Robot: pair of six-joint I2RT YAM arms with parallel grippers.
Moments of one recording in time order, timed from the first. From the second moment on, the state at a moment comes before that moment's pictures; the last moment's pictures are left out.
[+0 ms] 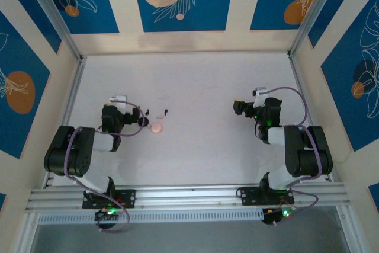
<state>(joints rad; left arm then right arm) -0.08 1.57 0.36 0.83 -0.09 0.06 -0.02 1.52 0.43 0.69 -0.28 0.08</state>
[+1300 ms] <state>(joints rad) -0.15 1.21 0.84 -0.39 0.04 -0.23 0.36 1.25 1.14 -0.72 -0.26 0.40</state>
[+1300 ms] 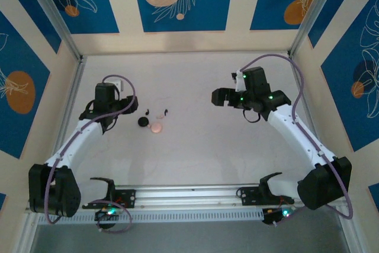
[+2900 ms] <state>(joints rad) -0.50 2.06 1.60 -1.22 -0.04 0.19 0.31 1.08 0.99 -0.62 -0.41 0.43</state>
